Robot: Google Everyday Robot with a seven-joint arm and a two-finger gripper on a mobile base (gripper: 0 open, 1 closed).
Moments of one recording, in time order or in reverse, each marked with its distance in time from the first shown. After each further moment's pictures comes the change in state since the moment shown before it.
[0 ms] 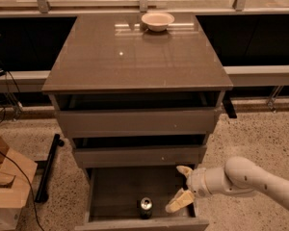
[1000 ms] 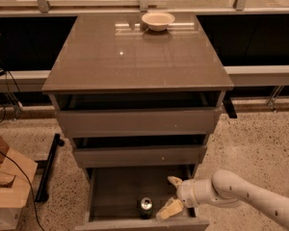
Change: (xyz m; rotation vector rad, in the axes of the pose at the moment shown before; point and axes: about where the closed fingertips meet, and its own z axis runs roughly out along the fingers) arm 0.044 -0.002 0.069 -0.061 -0.065 0.063
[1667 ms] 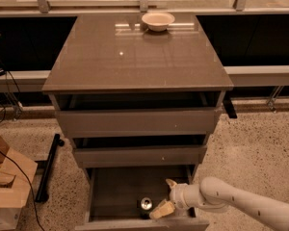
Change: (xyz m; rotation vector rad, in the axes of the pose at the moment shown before) arm 0.039 -0.040 0.051 0.126 0.049 0.015
